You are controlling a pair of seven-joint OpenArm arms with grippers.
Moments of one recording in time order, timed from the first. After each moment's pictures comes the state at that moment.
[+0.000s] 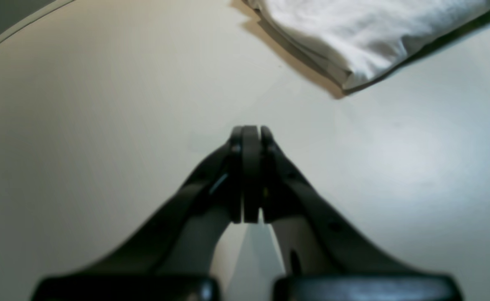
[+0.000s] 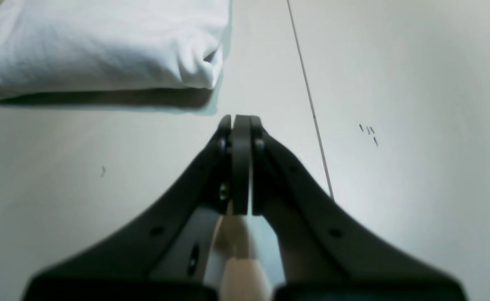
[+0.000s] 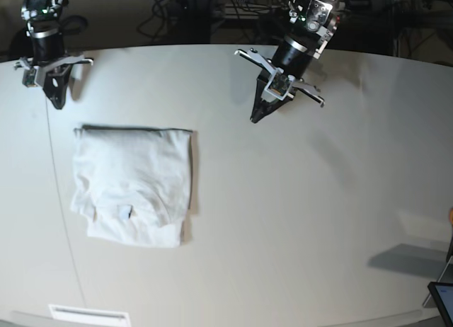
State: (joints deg) left arm 29.2 -14.5 11.1 100.3 8.1 -9.1 -7.5; right arm -31.8 4.8 26.2 90.2 8.4 25.8 9.3
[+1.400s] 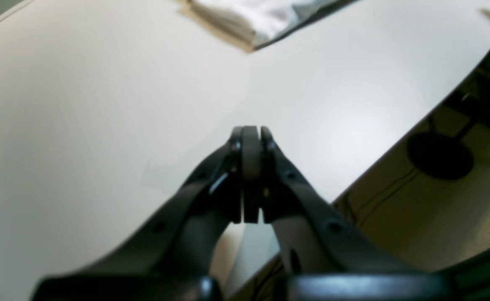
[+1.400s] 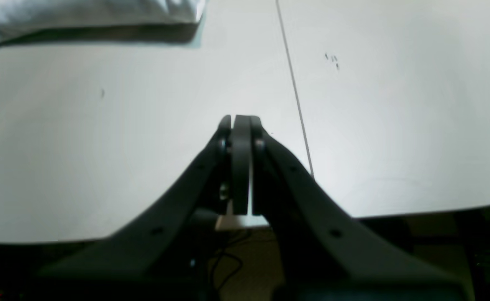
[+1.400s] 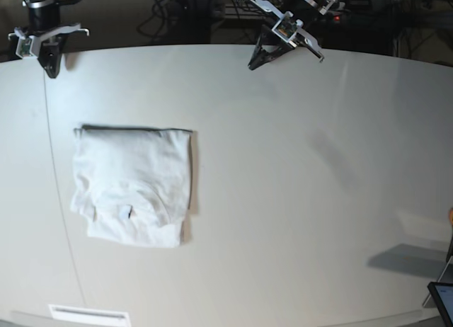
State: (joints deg) left arm 40.9 -21.7 14.3 95.1 8.8 -8.8 -28.1; right arm -42.3 3.1 29.5 94.5 9.0 25.8 9.4
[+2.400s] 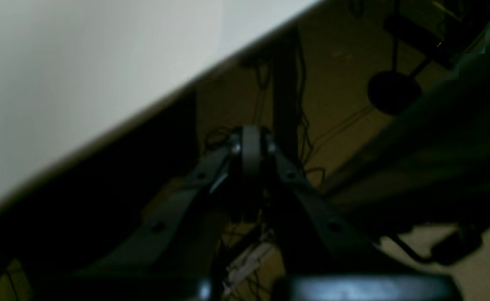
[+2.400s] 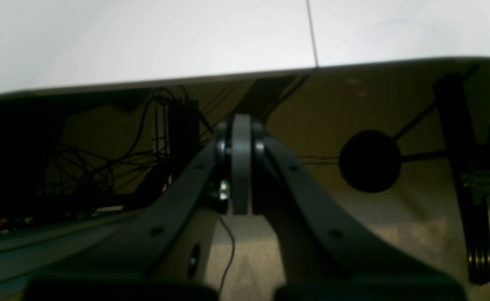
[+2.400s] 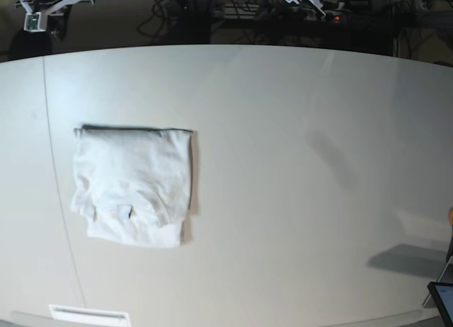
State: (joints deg) left arm 51.7 -23.6 14.3 89.7 8.6 -8.7 -28.1; right arm -50.2 1.5 29.6 94.2 9.0 25.6 2.0
